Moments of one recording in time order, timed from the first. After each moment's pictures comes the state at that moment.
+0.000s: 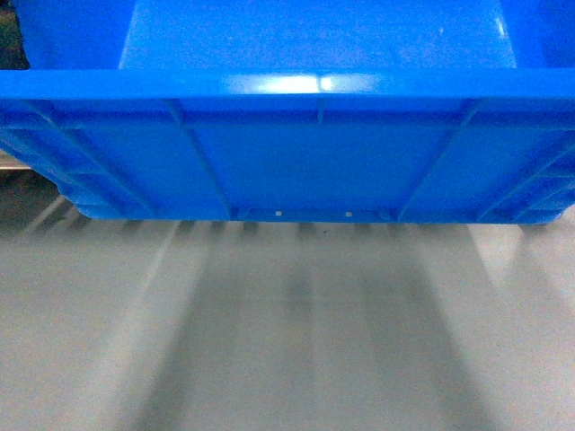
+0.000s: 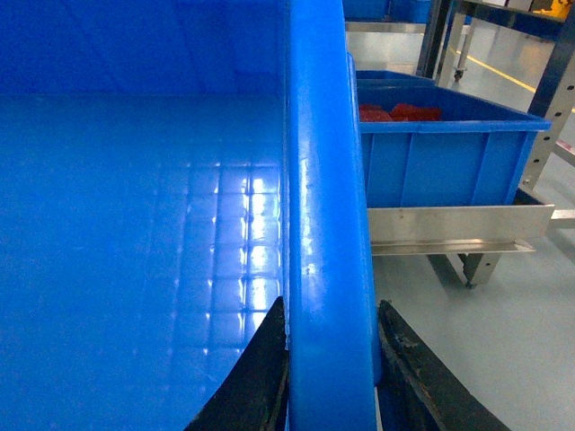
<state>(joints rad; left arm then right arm) -0.19 1.38 0.79 0.56 -0.23 -0.01 0.20 1.35 0.77 0.53 0.26 0.02</state>
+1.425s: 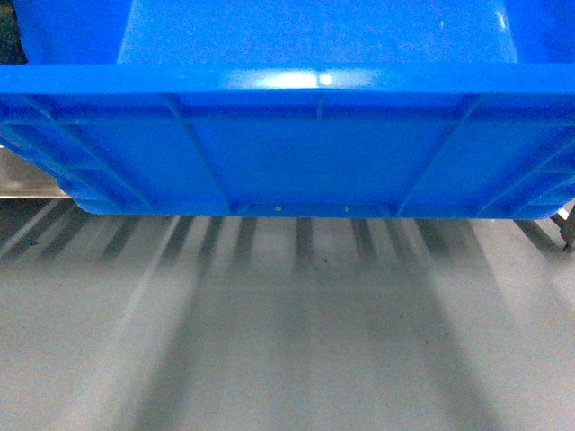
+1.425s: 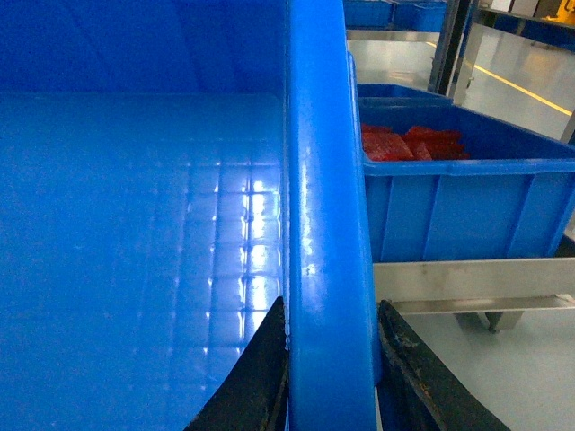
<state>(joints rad) -0.19 1.38 0.79 0.57 -0.23 -0.01 0.20 1.35 0.77 0.54 0.26 0.02</state>
